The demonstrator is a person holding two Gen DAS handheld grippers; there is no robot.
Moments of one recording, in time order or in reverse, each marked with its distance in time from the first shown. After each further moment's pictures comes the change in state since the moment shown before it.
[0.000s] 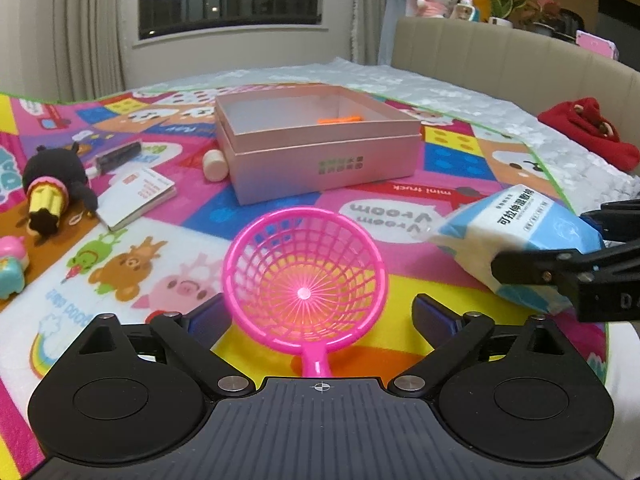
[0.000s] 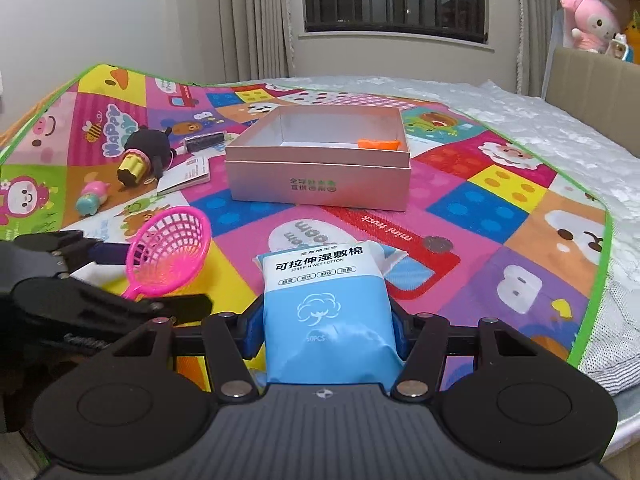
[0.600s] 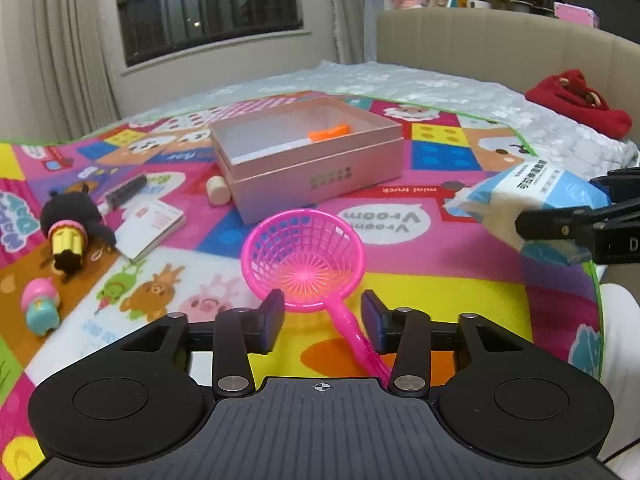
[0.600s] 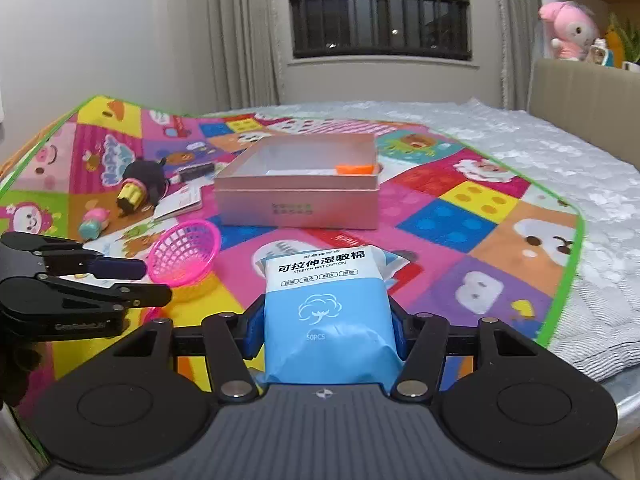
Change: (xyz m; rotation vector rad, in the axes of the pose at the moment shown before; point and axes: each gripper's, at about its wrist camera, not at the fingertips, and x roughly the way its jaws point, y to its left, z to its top) left arm -0.029 -0.011 0.006 0.117 0.003 0.029; right arm -0.033 -0.025 -0.008 0.043 -0.087 -0.023
